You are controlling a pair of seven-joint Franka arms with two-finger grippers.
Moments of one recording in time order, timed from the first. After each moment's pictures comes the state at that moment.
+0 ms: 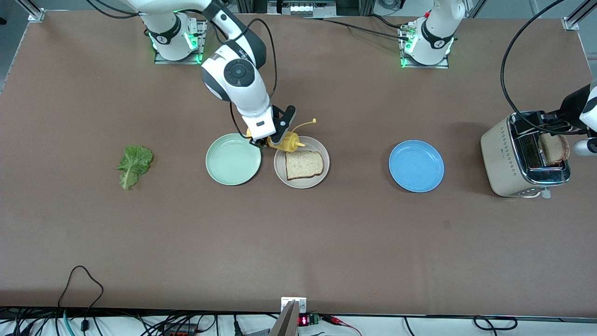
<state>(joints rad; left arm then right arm) 0.15 0.12 -0.11 -1.51 -0.01 1.56 -0.07 0.31 0.45 0.45 -1.92 -0.24 2.39 -0.26</state>
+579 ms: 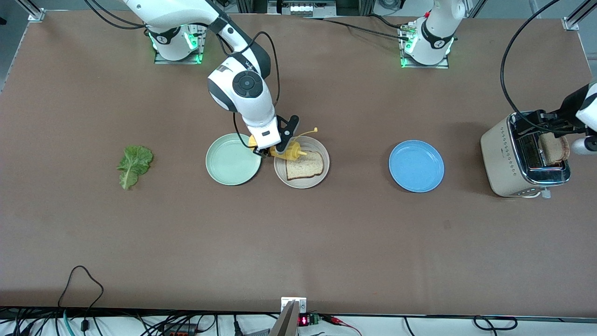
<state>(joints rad) 0.16 0.12 -0.13 -1.49 0.00 1.57 -0.03 0.35 0.51 0.40 -1.86 -0.28 2.39 -0.26</state>
